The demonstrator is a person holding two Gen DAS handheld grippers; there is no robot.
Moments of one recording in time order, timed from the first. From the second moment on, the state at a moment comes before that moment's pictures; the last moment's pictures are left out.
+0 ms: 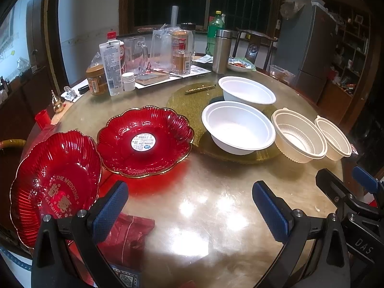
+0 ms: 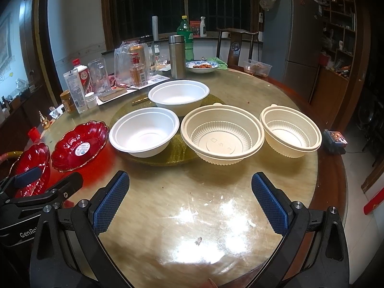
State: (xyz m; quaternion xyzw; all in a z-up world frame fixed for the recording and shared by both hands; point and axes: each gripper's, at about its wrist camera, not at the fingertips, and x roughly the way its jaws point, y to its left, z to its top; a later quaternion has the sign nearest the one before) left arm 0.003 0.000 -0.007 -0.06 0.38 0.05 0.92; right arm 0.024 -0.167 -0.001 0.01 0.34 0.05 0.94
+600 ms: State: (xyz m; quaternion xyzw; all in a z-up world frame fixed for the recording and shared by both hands) left arm 0.009 0.001 -0.006 -0.06 0.38 0.05 0.92; right arm 0.028 -0.165 0.003 0.01 0.34 0.05 0.94
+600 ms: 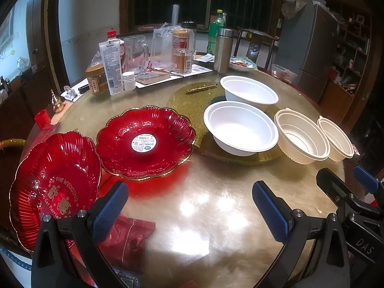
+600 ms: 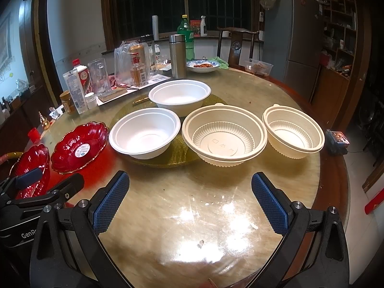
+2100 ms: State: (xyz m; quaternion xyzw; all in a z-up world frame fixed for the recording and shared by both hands) left arm -0.069 0.103 0.039 -0.15 0.30 0.08 0.94; right arm 0.035 -0.118 0.010 0.04 0.36 0.18 0.91
